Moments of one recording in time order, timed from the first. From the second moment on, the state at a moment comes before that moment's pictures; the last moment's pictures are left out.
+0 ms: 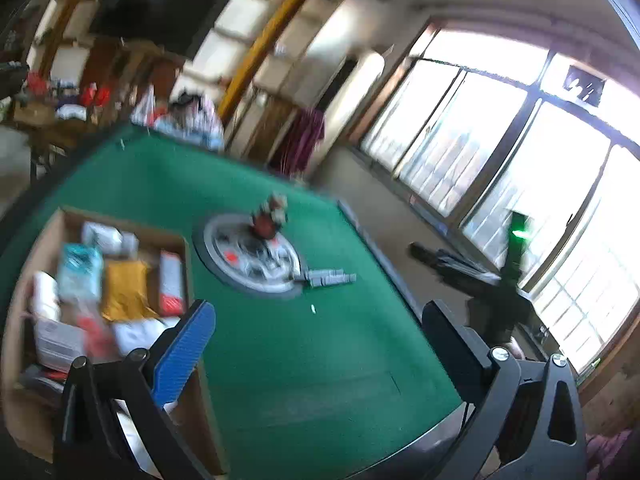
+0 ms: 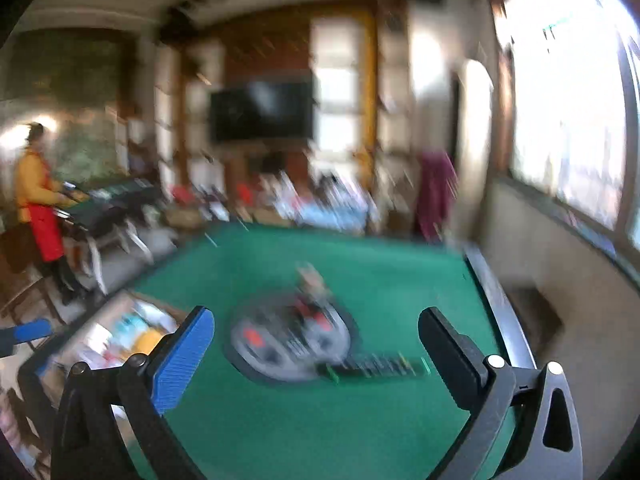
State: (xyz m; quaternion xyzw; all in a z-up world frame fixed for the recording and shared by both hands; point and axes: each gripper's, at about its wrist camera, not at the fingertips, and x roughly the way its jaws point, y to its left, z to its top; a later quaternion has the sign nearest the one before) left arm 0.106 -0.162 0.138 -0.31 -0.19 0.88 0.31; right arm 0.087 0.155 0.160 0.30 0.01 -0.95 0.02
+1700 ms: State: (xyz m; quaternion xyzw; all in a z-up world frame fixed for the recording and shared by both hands) left arm 0.057 -0.063 0.092 -0.38 -0.03 0.89 0.26; right arm 0.016 0.224 0.026 0.48 -0.04 -0.87 -0.09
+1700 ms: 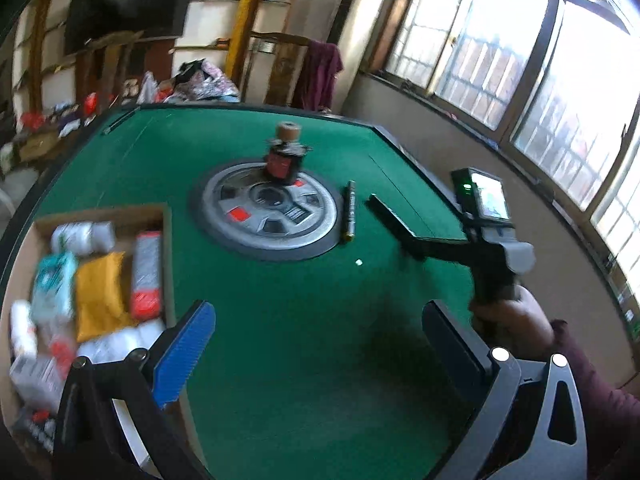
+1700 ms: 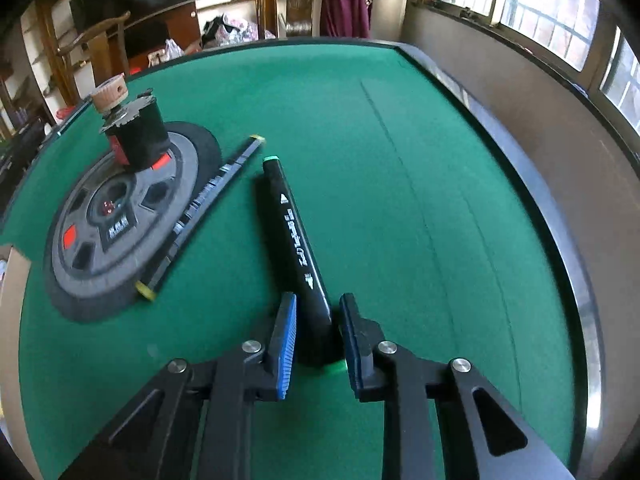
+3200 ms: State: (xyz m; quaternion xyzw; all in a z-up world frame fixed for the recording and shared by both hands) left arm 0.009 0.052 0.006 -0.48 0.09 0.84 0.24; right arm -0.024 0.243 0.019 0.46 -0.07 -0.88 -0.02
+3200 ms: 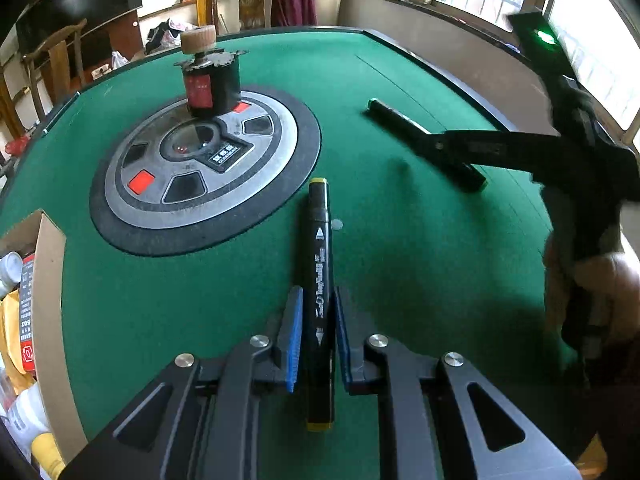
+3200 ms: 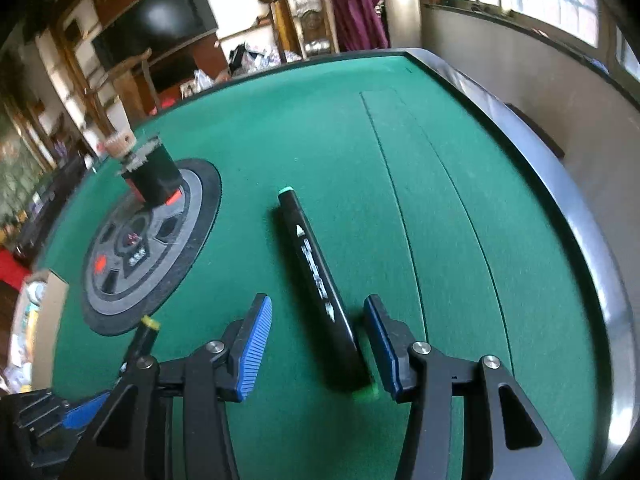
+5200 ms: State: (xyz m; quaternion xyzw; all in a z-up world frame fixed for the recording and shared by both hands) left arm -0.016 -0.307 0.048 -0.45 -0.14 0.88 0.04; right arm -0.036 -0.105 0.048 0.52 -0.09 -0.83 0.20
